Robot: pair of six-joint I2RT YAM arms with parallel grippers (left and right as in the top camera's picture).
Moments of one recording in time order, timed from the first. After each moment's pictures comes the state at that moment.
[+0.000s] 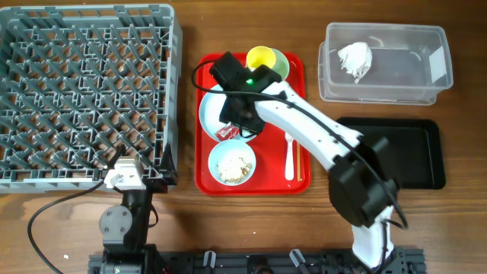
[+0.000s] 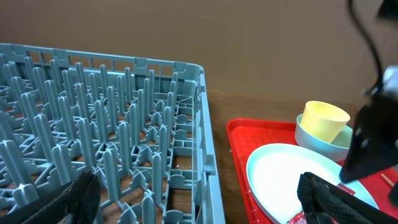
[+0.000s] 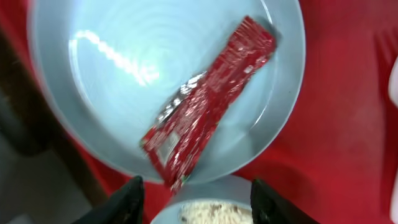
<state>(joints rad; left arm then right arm) -0.03 0.02 0.01 -0.07 0.00 -0.13 0.70 2.08 1.71 -1.03 0.00 1.08</state>
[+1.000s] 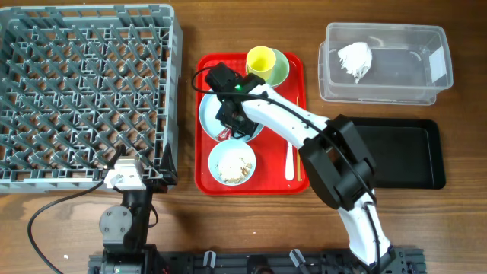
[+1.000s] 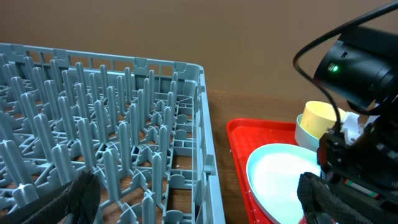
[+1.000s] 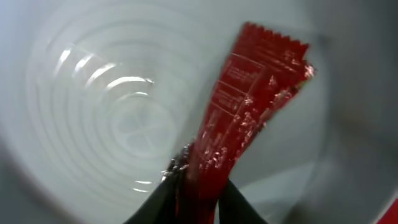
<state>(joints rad) -0.03 0.02 0.01 -0.07 0.00 -0.13 0.70 2.24 1.71 -0.88 0.01 1.16</state>
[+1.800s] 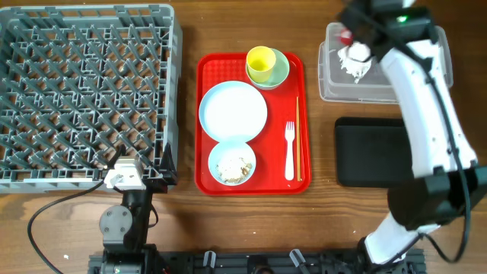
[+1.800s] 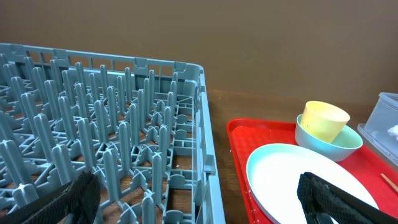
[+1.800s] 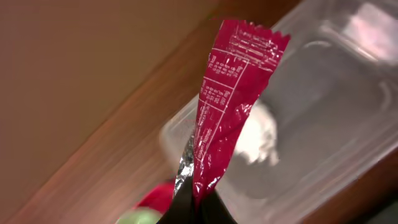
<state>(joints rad) -0.03 0.02 0.01 -0.07 0.00 -0.13 0.12 1.89 1.94 -0.94 0.31 0.83</state>
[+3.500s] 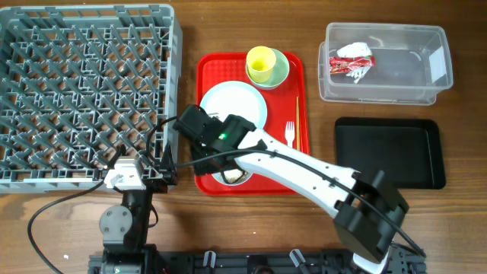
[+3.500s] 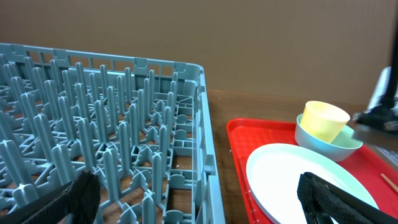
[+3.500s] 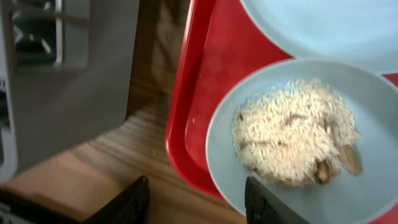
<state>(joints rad) -0.03 0.02 0.01 -0.07 0.00 -0.13 0.98 1.93 1.56 -0.92 -0.06 0.76</state>
